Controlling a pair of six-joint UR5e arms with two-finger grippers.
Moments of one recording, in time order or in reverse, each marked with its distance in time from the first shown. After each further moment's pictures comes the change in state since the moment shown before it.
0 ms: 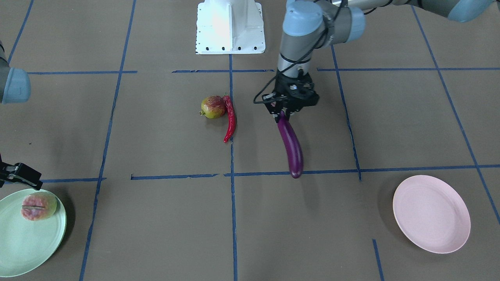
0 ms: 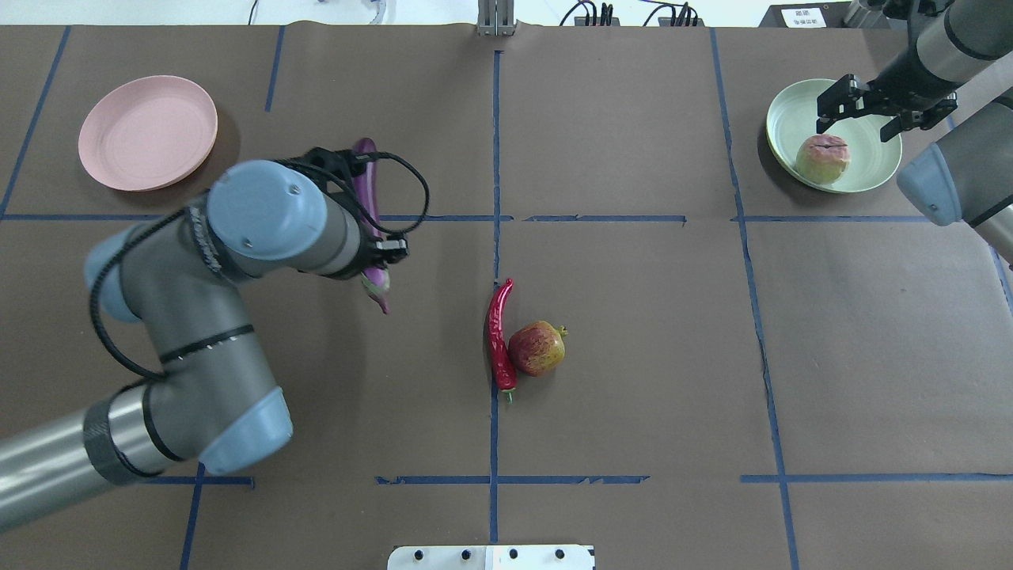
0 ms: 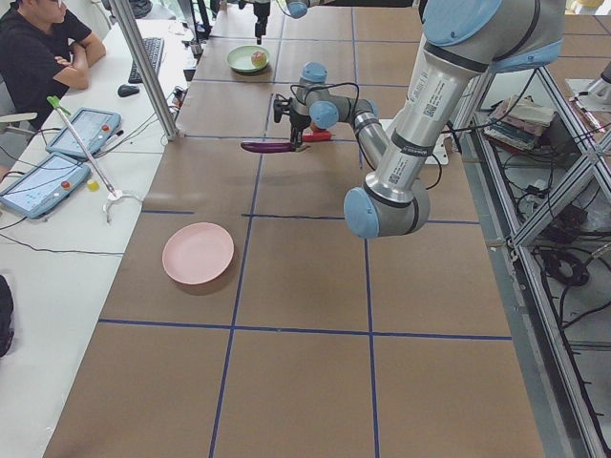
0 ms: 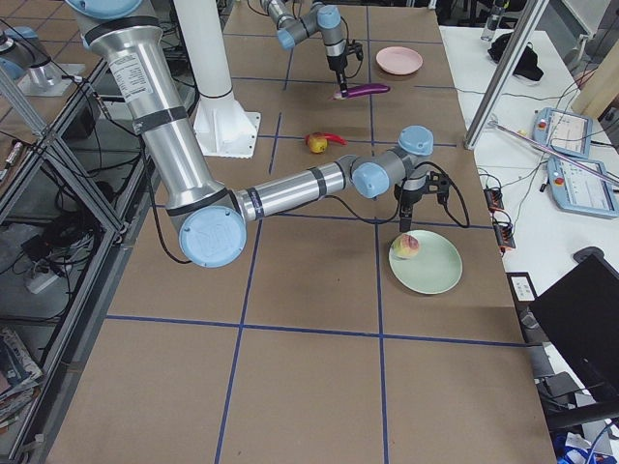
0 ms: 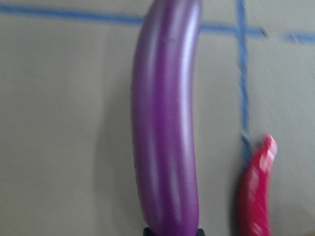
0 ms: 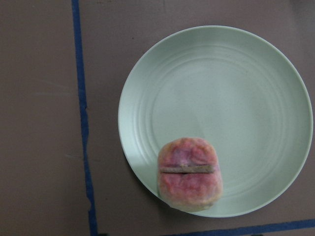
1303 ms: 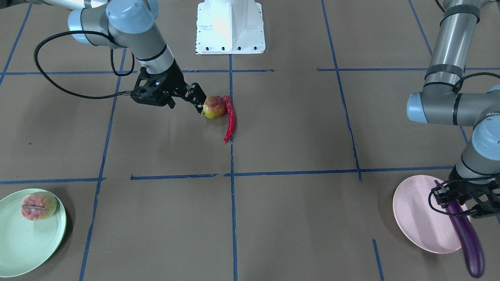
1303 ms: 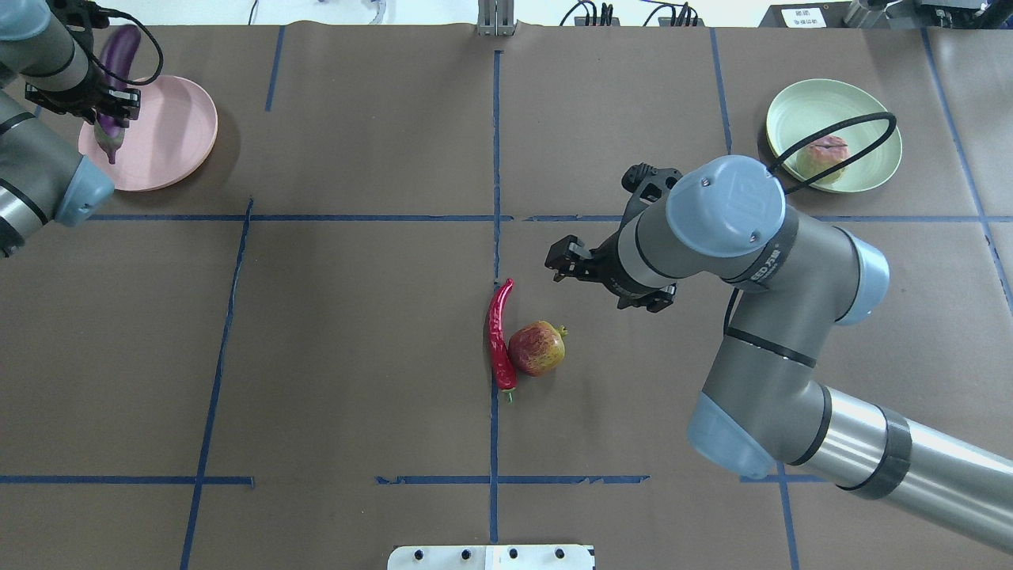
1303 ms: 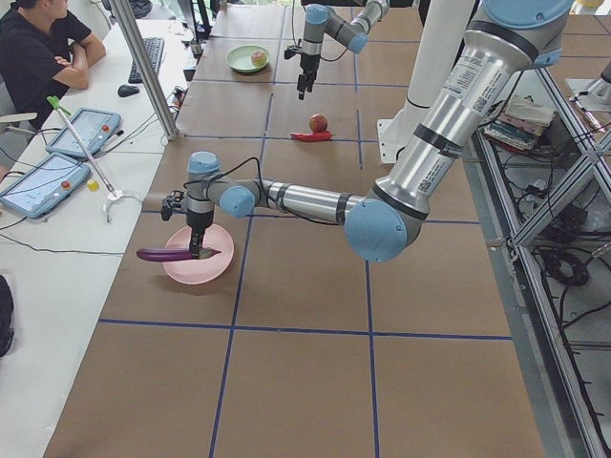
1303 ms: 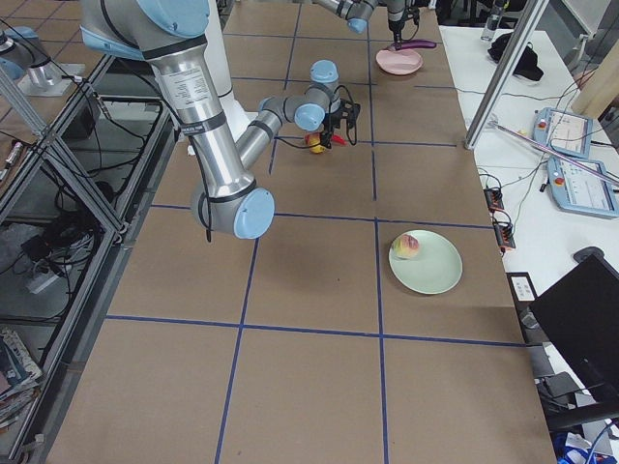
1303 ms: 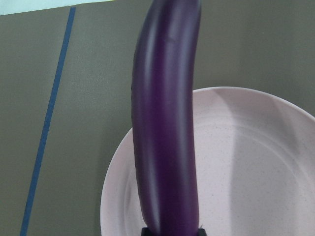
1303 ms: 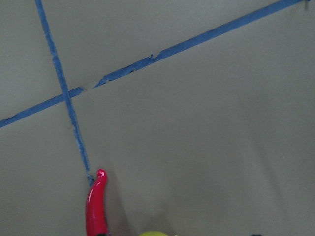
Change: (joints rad) left arm -0.481 0.009 0.664 -0.297 -0.135 0.626; right arm -0.598 0.117 0.303 -0.012 -0.331 0.807
